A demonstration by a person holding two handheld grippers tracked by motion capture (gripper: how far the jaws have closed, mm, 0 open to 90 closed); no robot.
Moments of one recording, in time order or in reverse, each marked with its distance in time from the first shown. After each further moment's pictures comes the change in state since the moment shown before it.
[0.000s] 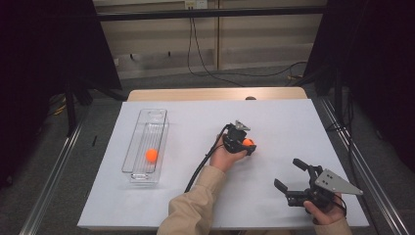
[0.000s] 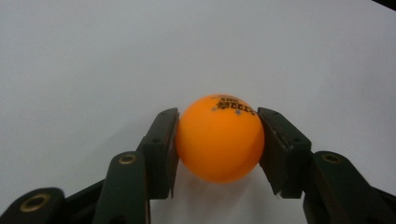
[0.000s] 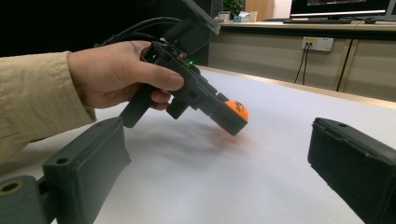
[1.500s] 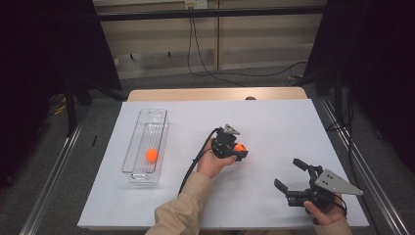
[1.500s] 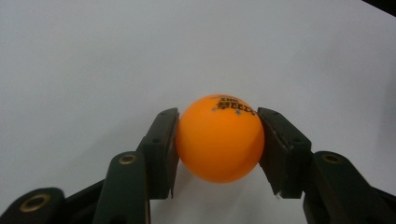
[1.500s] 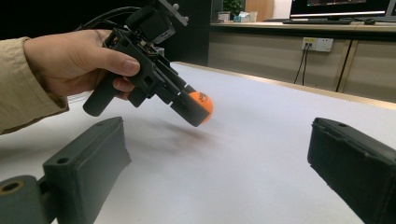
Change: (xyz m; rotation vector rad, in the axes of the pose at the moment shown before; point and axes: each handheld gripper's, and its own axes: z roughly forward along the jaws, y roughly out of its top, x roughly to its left) left arm 0.002 -0.016 -0.039 0.027 -0.039 -0.010; right arm 0.000 0.000 0.000 0.003 0.002 -0.005
